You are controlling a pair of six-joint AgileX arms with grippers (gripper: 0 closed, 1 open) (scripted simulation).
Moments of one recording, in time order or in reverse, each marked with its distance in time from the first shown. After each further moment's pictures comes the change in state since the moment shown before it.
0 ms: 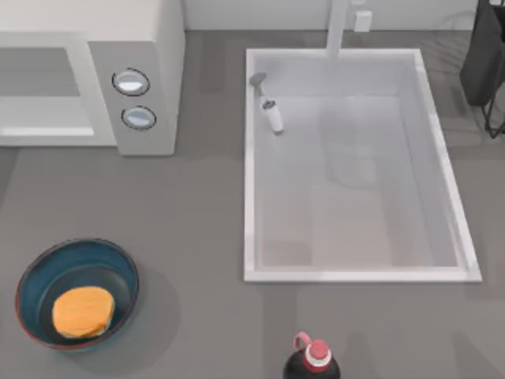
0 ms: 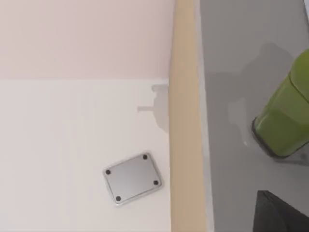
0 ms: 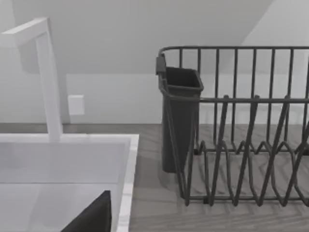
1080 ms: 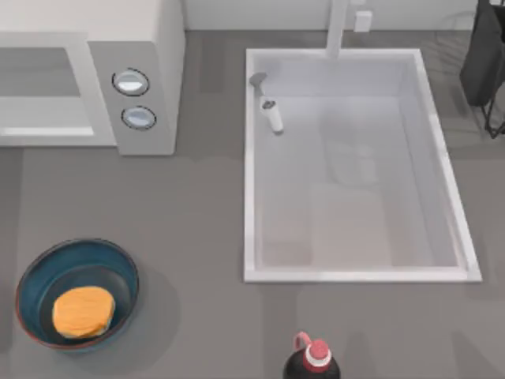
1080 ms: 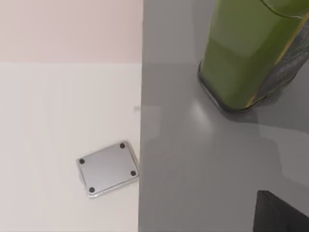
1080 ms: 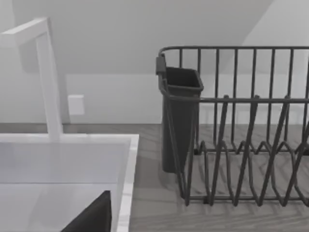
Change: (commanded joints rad) left arm -0.085 0.078 0.431 -0.412 0.040 -0.096; right arm 0.000 0.000 0.000 0.000 0.000 0.000
